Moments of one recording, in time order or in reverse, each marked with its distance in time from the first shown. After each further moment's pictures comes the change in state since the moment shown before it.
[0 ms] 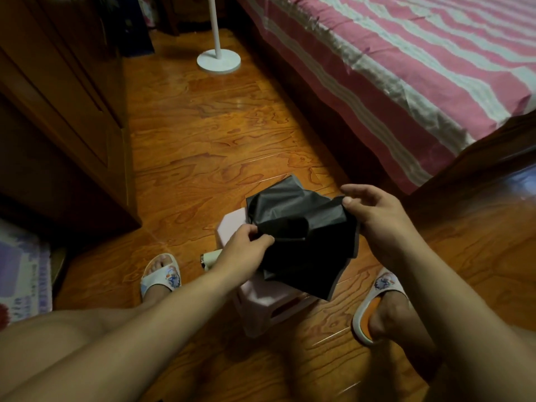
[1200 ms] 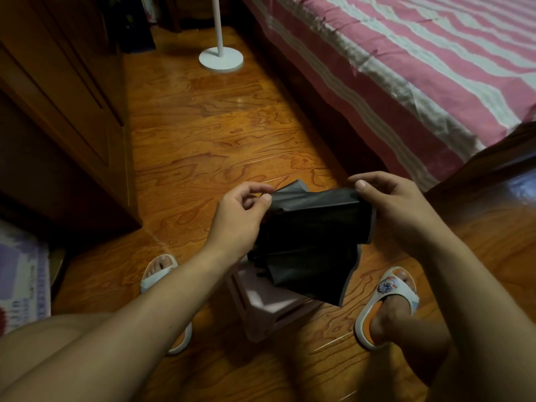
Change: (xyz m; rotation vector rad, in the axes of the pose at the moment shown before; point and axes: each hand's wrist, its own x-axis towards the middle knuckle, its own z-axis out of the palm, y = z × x) left_hand 0.007 0.044 -0.027 -0.202 0.193 0.392; right_hand 0.000 -0.047 0.001 -0.277 -0.078 -0.159
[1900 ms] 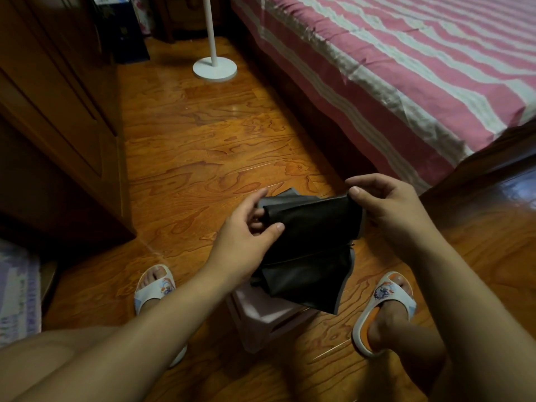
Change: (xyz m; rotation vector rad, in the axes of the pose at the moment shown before) left_hand -0.013 0.000 0.007 0.153 -0.127 0.005; right_hand 0.003 0.002 -0.003 0.093 0.092 -0.032
